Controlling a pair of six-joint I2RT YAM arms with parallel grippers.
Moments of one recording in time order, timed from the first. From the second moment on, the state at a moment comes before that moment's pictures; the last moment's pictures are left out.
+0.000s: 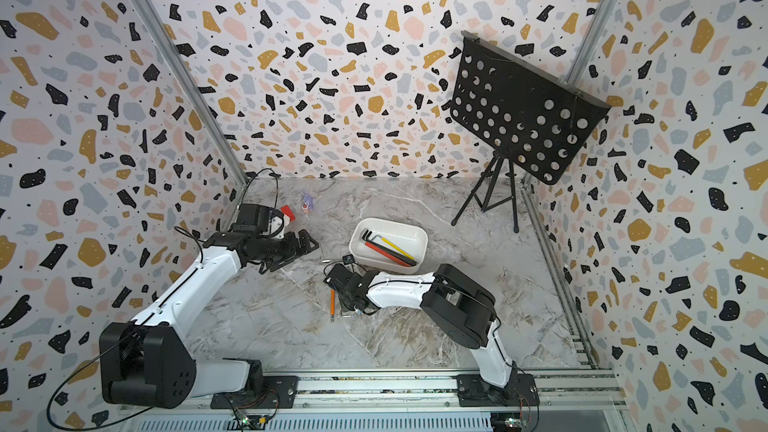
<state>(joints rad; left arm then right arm) -0.08 1.34 1.03 -0.72 0.41 -0.42 1.11 1.98 1.27 -0.42 0.21 0.68</state>
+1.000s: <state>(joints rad) -0.15 1.13 0.95 -0.53 0.49 -0.43 1.09 1.48 1.11 -0.64 0.28 0.52</state>
